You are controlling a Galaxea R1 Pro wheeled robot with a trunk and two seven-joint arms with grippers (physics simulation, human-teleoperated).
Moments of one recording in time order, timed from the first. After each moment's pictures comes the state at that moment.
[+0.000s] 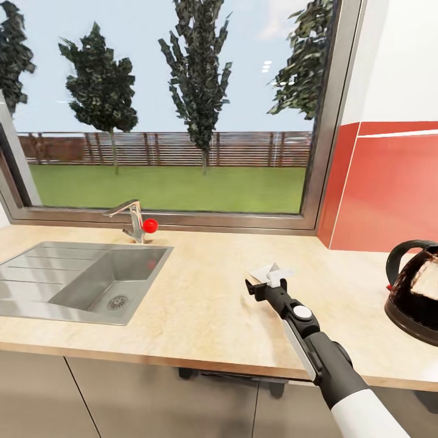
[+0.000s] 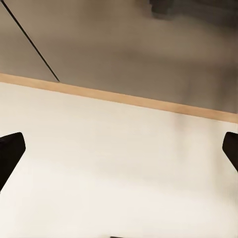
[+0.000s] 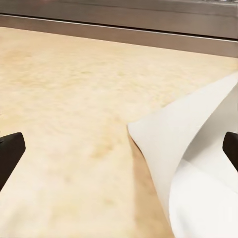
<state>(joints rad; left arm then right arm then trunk) 0.01 0.01 0.12 -0.55 -0.01 -0.18 0.00 -0.56 -0.03 0.26 -1.16 -0.10 0.26 0.03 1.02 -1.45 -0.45</state>
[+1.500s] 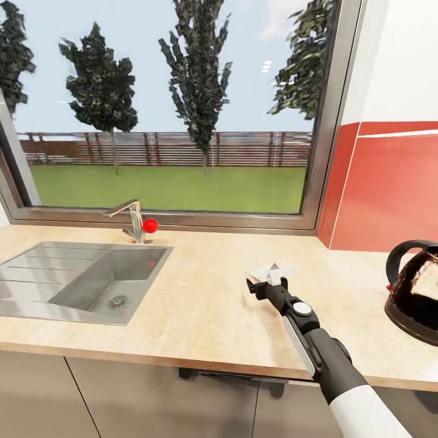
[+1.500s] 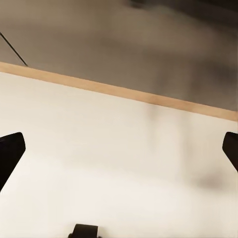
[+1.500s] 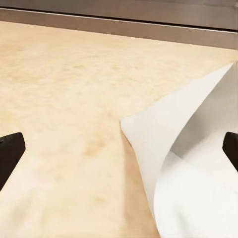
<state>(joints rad) 0.01 -0.06 0.11 -0.52 0.00 -0.18 0.00 -0.58 -0.02 0.24 -1.15 -0.10 0.30 0.02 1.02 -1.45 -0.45</state>
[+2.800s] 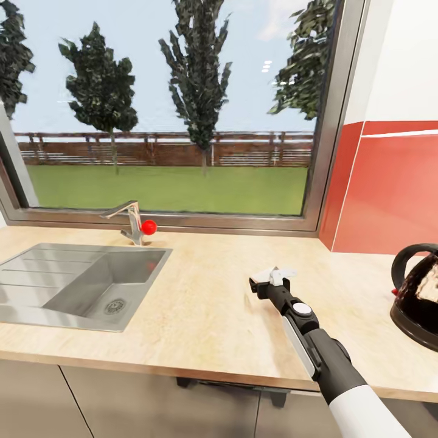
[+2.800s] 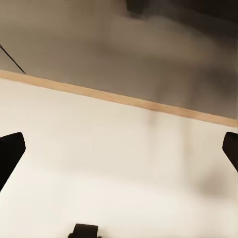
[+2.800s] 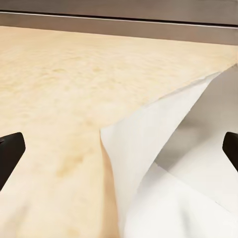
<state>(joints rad) 0.01 -0.06 0.11 -0.52 0.00 -0.18 0.00 -0.58 -0.02 0.25 -1.14 -0.14 0.31 -0.05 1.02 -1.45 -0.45</state>
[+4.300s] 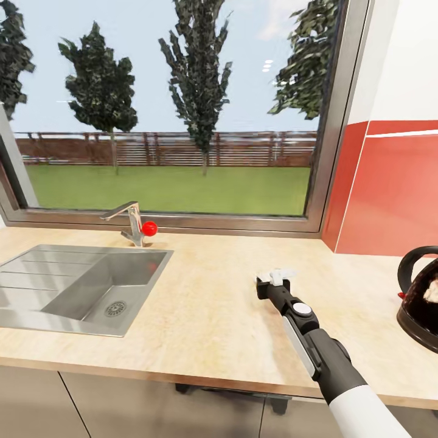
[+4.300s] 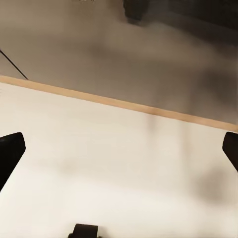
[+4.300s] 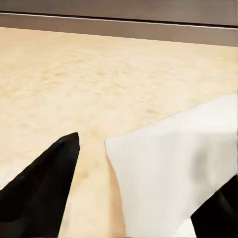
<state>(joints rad) 0.01 -0.06 0.11 -0.52 0.00 -0.18 0.00 -0.58 -0.02 0.25 -1.14 -0.14 0.31 -0.05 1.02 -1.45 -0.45</state>
